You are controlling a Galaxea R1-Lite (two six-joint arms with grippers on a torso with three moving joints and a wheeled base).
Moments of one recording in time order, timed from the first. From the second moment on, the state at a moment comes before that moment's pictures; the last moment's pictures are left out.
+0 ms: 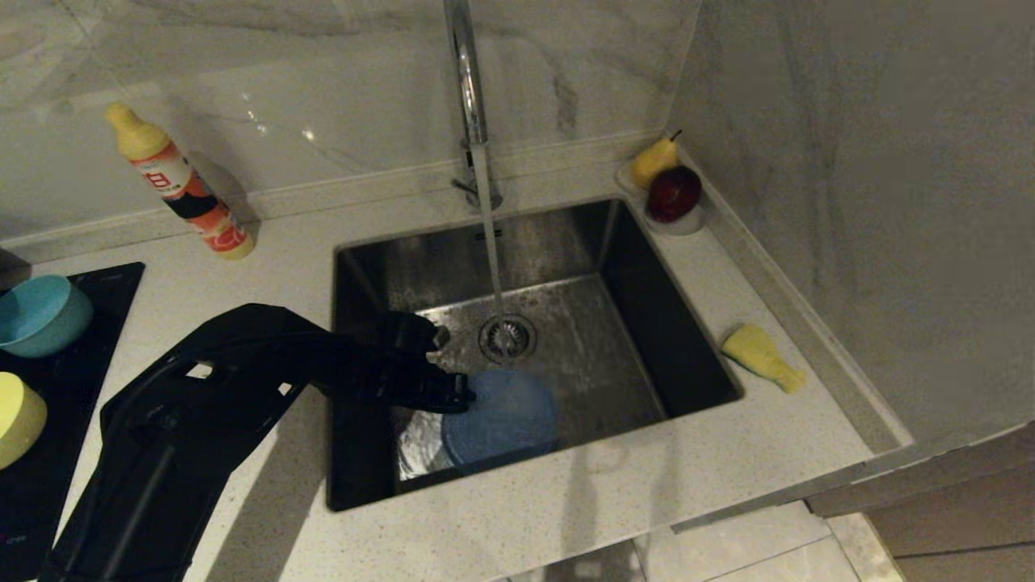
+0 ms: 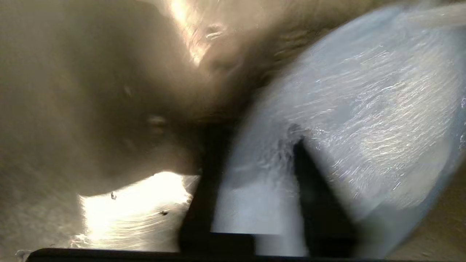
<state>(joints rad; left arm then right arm) -0.24 2.58 -1.65 -0.14 -0.31 -0.15 0.00 0.00 0.00 0.00 0.02 -0.06</state>
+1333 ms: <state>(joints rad) -0.24 2.56 -1.66 -0.15 -0.31 -0.15 0.00 0.00 0.00 0.00 0.02 -0.06</state>
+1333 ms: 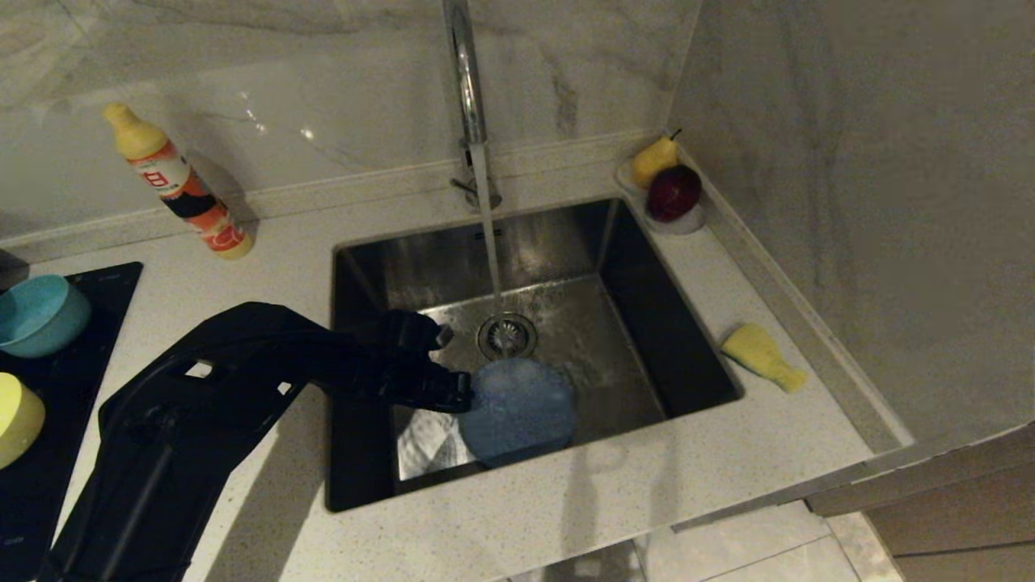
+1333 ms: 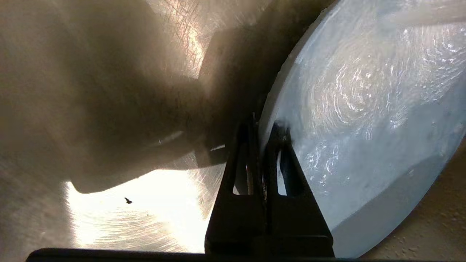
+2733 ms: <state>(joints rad) -0.25 2.25 -1.61 -0.05 -0.18 -0.21 0.00 0.00 0.00 0.00 0.02 -0.06</state>
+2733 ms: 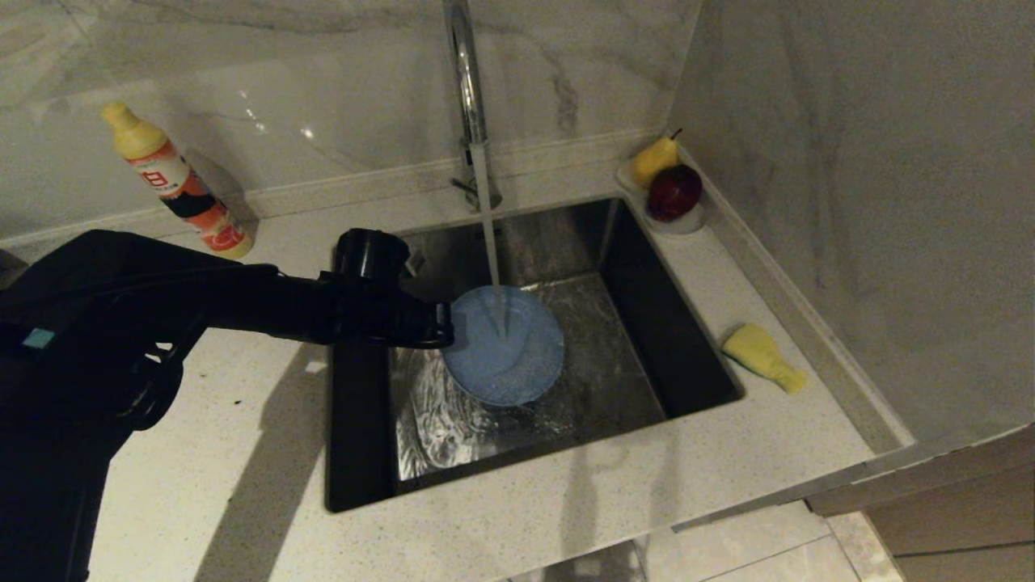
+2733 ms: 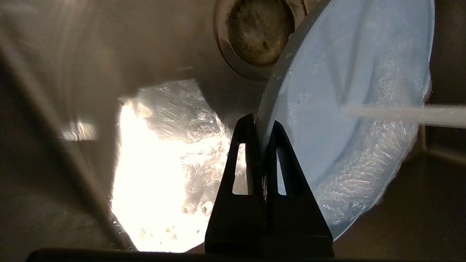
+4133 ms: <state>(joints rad) -0.31 1.90 -1.42 -0.06 0.24 -0.20 0.00 0.00 0.00 0.00 0.02 -0.06</state>
